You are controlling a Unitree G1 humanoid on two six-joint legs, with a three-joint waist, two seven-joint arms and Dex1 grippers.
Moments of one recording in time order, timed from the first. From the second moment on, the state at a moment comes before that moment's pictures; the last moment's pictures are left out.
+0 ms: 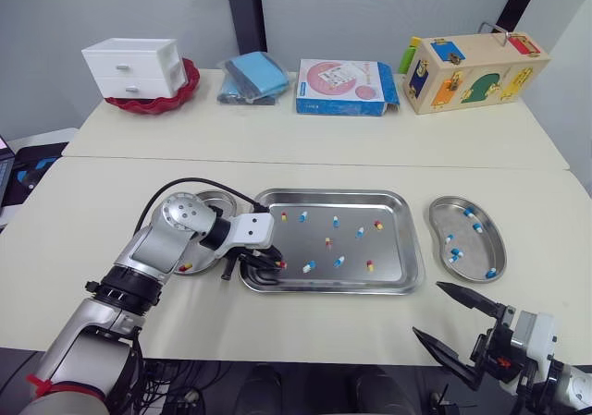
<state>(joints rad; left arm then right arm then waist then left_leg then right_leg) -0.61 0.72 -0.35 0.23 -0.01 0.06 -1.46 0.62 -0.53 -0.21 -0.49 0.48 -0.19 0.95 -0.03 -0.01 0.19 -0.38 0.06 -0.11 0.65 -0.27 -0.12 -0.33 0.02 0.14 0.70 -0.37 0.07</state>
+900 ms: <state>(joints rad) -0.48 0.90 -0.11 -0.07 -0.17 0.42 -1.39 0.61 -0.59 -0.20 -0.46 0.49 -0.23 1.07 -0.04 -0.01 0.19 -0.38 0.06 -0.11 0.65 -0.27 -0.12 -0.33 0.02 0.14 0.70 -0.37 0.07</state>
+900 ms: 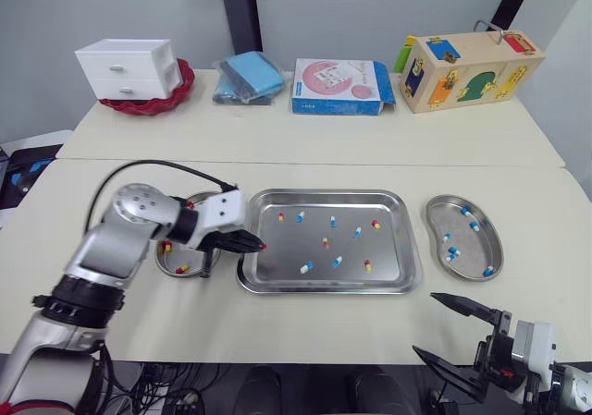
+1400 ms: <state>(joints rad) -0.21 1.04 0.15 -0.11 -0.24 0.56 -1.20 0.50 -0.64 -0.17 -0.42 0.51 -0.21 1.14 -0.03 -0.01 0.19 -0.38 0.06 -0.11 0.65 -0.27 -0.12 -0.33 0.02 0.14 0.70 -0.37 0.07</state>
